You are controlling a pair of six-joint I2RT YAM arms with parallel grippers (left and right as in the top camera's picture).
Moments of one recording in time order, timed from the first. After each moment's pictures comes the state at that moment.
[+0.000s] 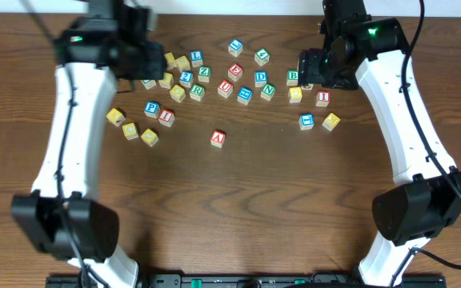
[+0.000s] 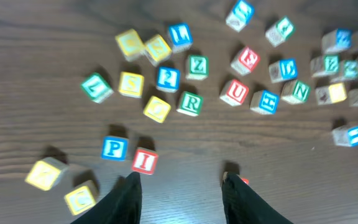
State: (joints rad) left arm -0.08 1.81 1.84 -1.07 0.20 -0.05; right arm 0.24 1.94 2.00 -1.27 -0.01 0.33
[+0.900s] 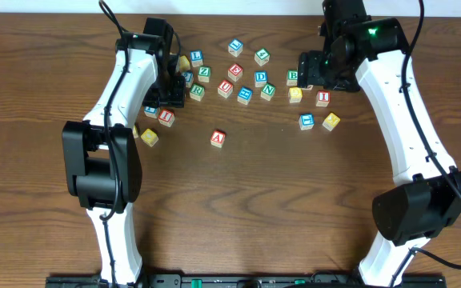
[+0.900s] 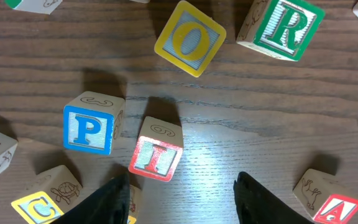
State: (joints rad) left arm -0.14 2.16 1.84 -1.15 0.04 -0.07; right arm 0.24 1.94 2.00 -1.29 -0.01 0.32
